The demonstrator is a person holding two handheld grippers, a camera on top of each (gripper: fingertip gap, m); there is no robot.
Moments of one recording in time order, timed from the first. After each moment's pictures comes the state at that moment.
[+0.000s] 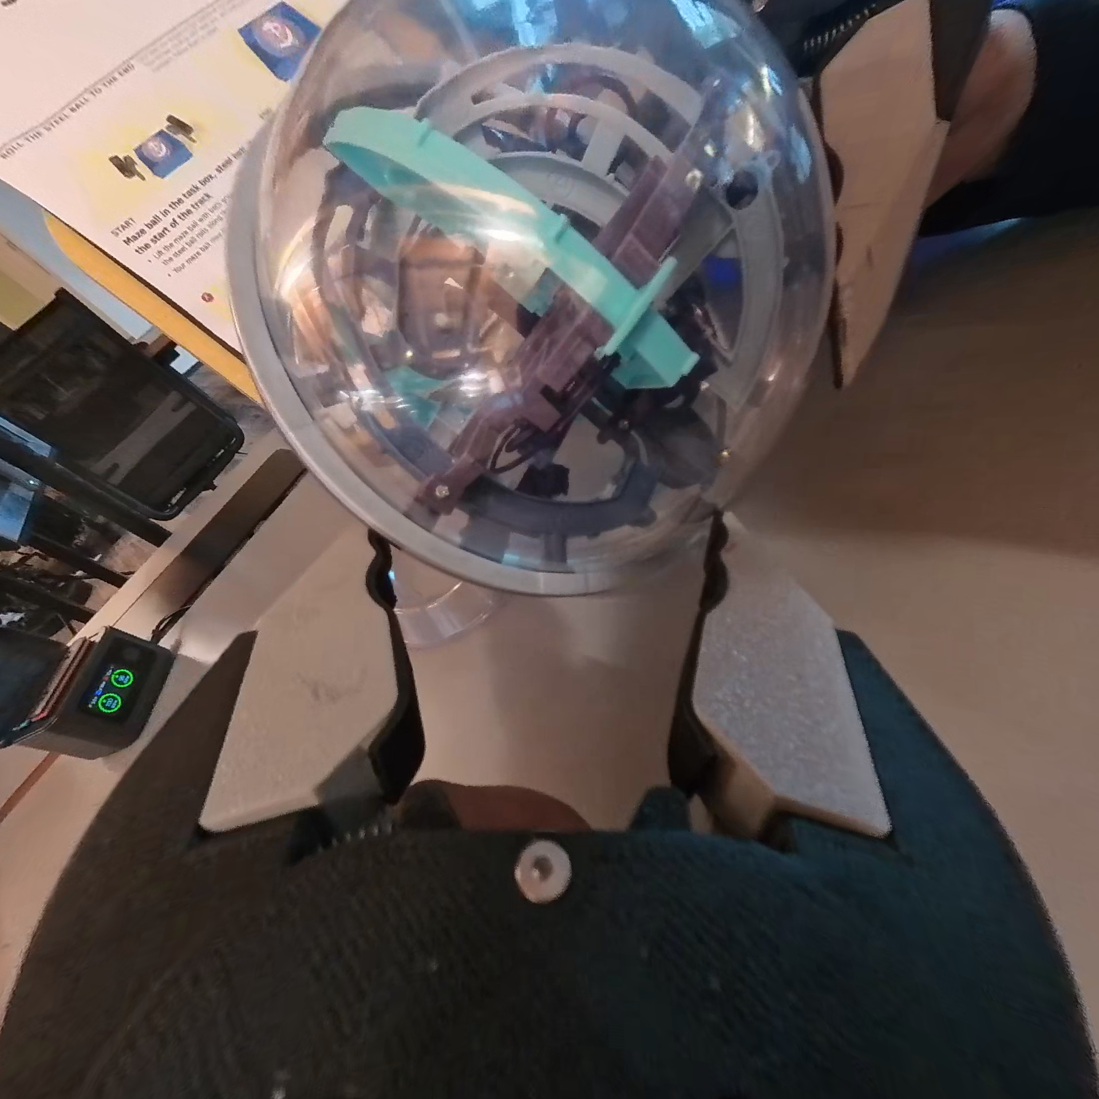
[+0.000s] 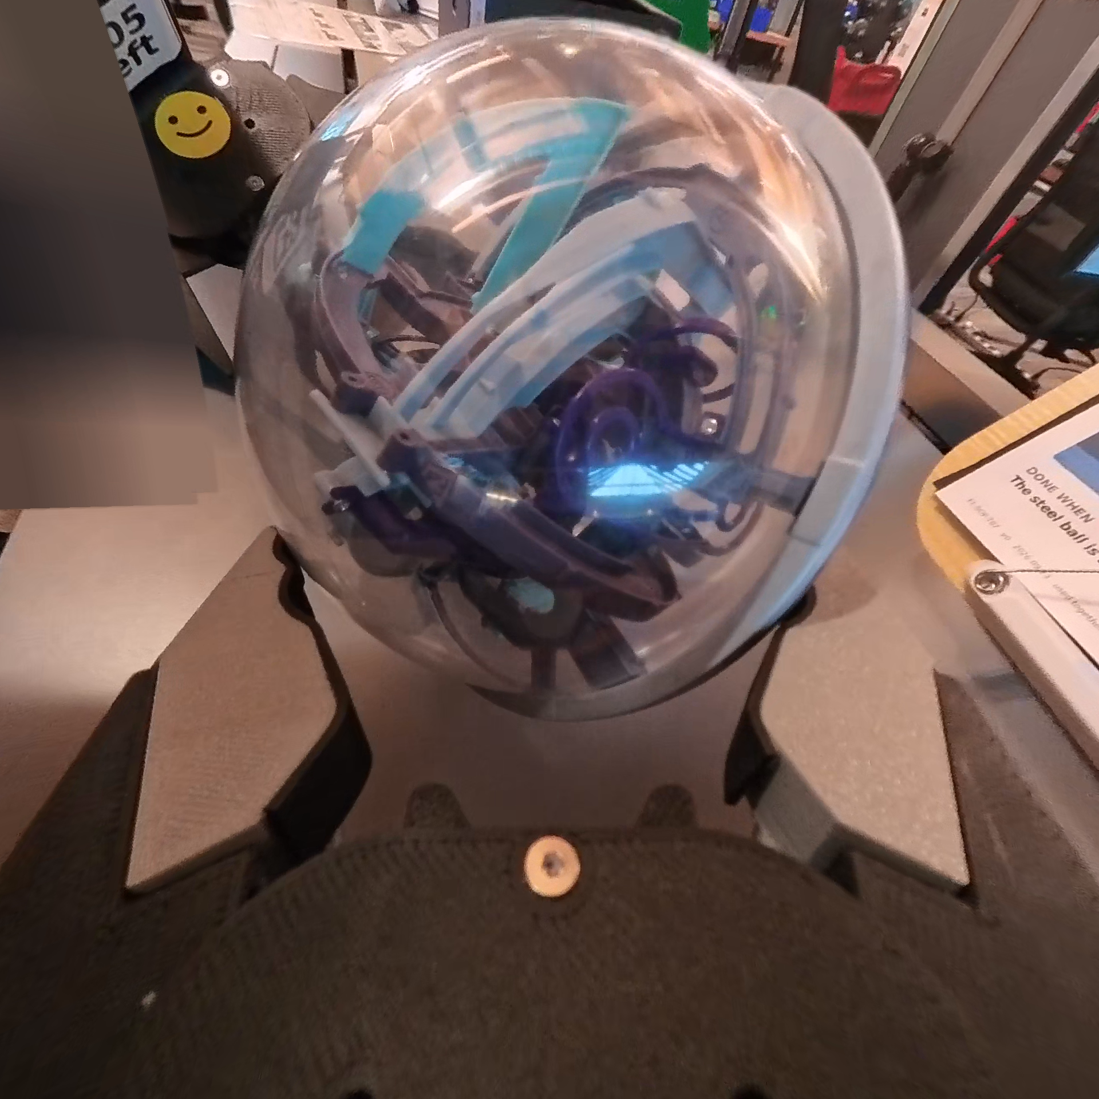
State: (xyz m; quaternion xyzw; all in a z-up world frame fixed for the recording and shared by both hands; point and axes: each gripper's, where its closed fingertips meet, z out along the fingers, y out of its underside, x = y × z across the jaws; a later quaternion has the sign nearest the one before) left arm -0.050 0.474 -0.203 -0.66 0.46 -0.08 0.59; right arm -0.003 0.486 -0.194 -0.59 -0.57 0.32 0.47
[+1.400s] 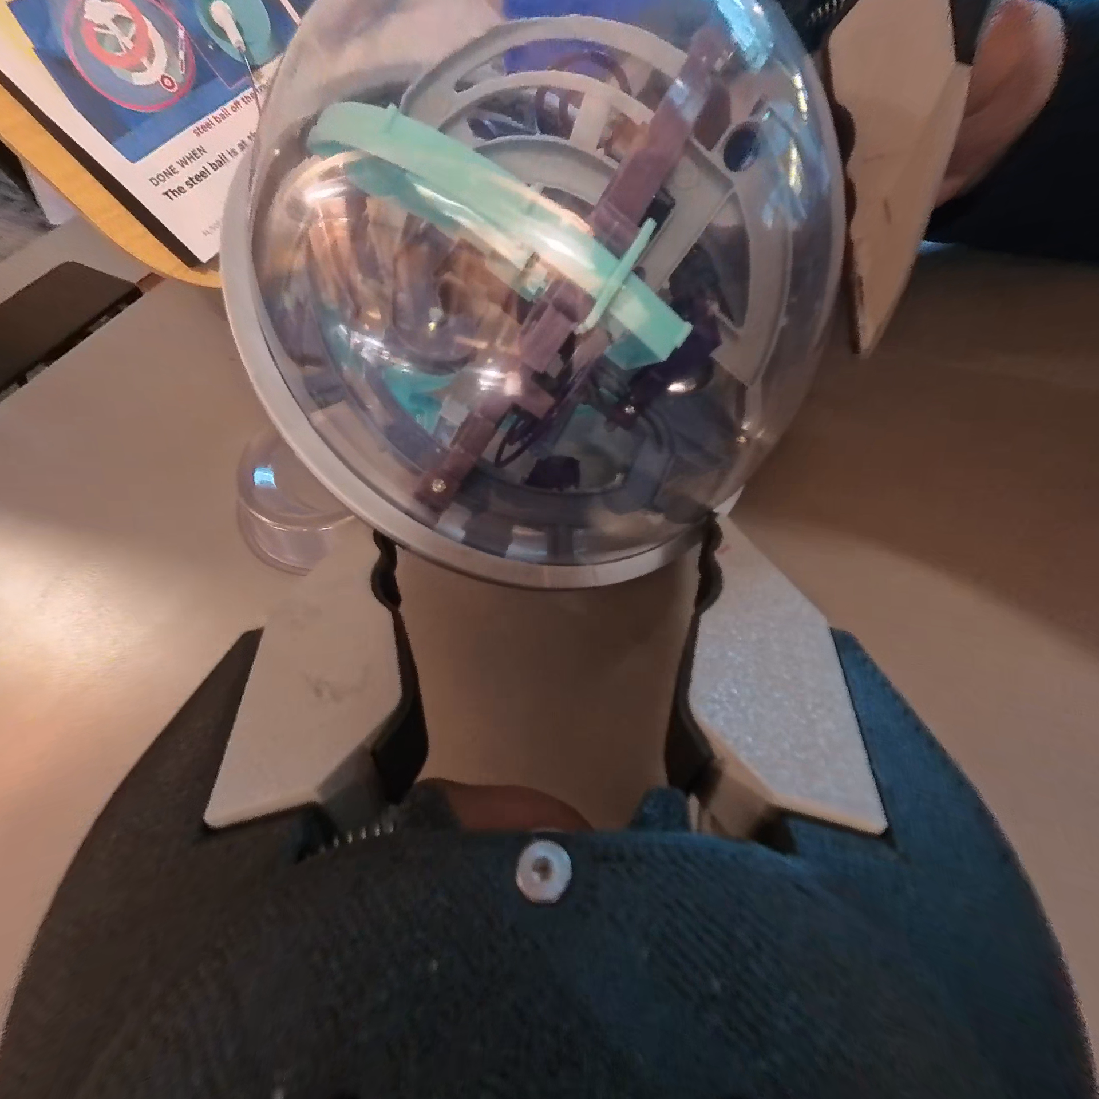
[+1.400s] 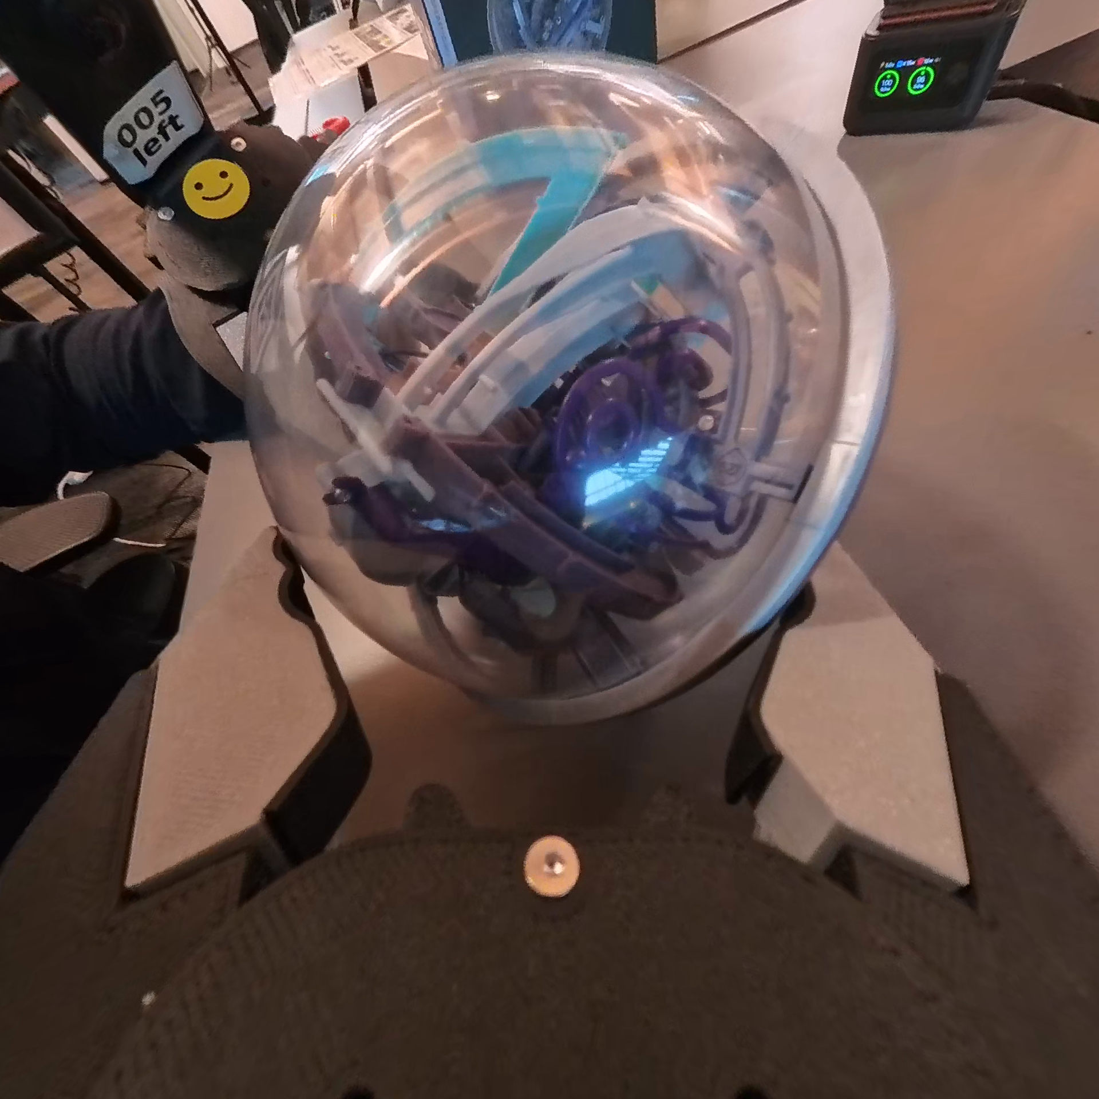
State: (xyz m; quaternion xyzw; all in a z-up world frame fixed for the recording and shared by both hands) left arm -0.051 0.472 -0.234 -0.75 0.42 -0.18 0.47; right arm -0.005 0.488 -0.221 -0.69 -0.49 0.42 0.33
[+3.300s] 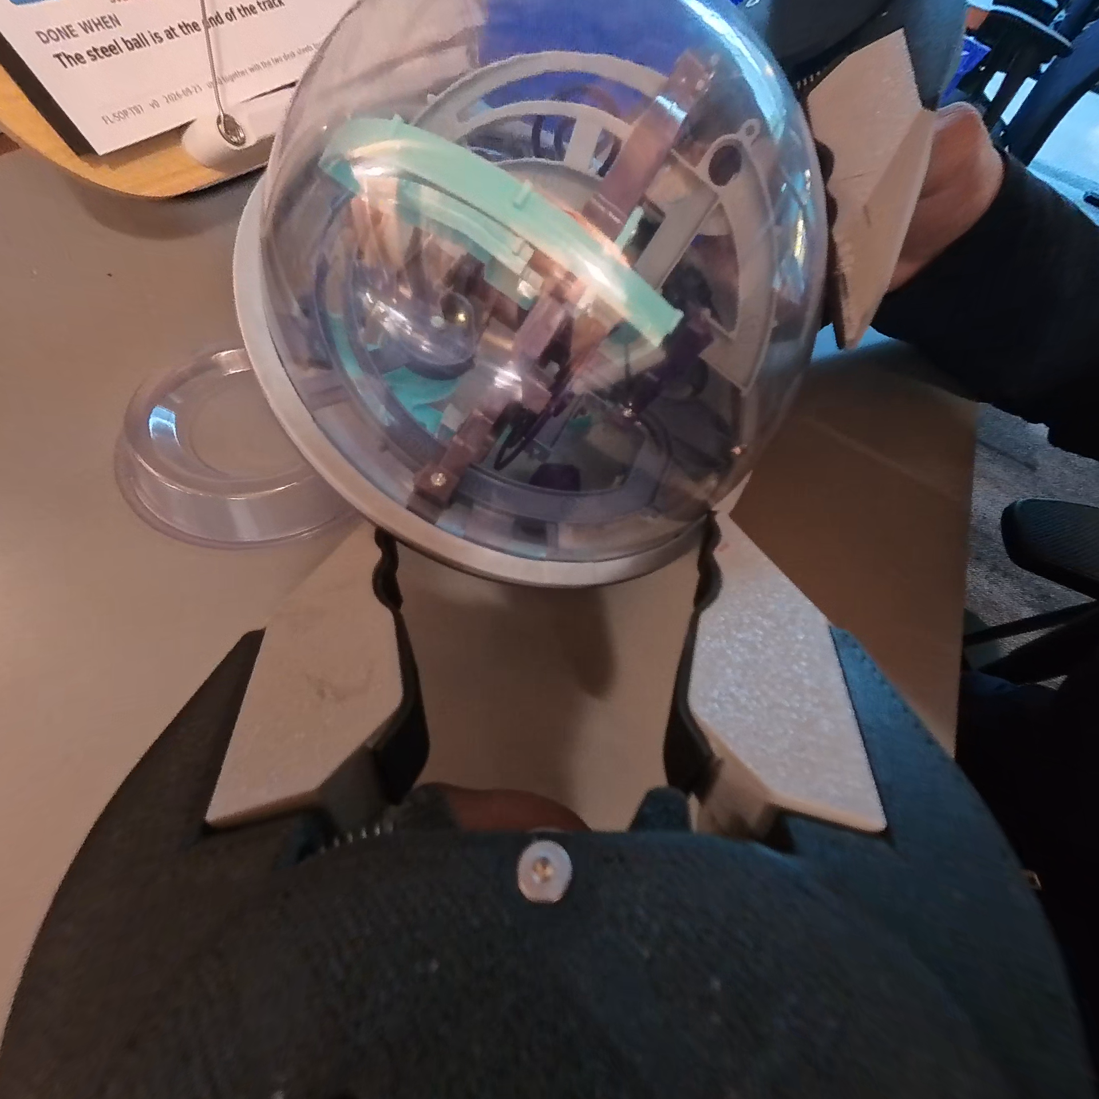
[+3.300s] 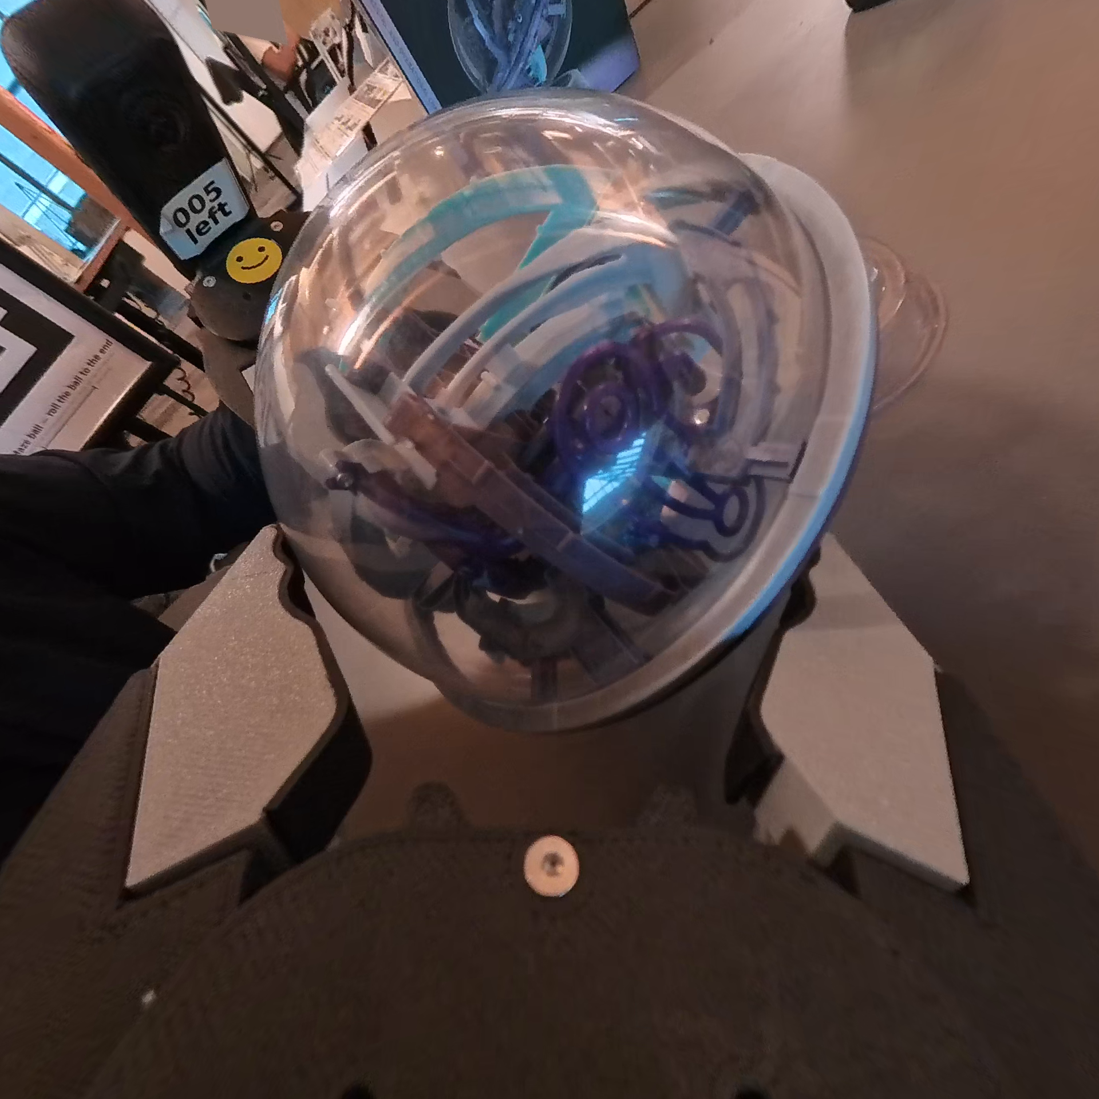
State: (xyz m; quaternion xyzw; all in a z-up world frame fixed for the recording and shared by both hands) left arm -0.045 0.461 -0.227 -0.78 0.36 -0.29 0.42; right arm -0.004 0.482 -0.212 -0.74 -0.41 0.47 0.25
